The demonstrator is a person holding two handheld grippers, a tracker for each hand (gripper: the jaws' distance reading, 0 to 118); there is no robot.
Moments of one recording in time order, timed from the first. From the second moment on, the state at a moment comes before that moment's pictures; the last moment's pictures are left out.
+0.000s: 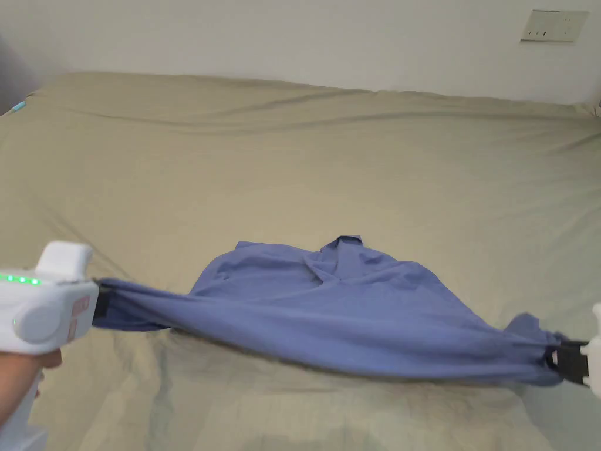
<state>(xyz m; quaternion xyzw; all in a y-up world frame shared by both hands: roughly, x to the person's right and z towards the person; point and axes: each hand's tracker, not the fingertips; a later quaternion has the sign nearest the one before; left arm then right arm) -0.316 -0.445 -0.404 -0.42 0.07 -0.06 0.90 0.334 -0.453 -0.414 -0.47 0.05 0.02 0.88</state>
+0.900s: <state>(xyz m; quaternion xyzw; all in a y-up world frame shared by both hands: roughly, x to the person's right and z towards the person) -0.323 -0.526 -0.232 -0.54 -0.01 -0.11 0.83 0.364 -0.505 -0.239 -0.62 0.01 -0.04 0.79</state>
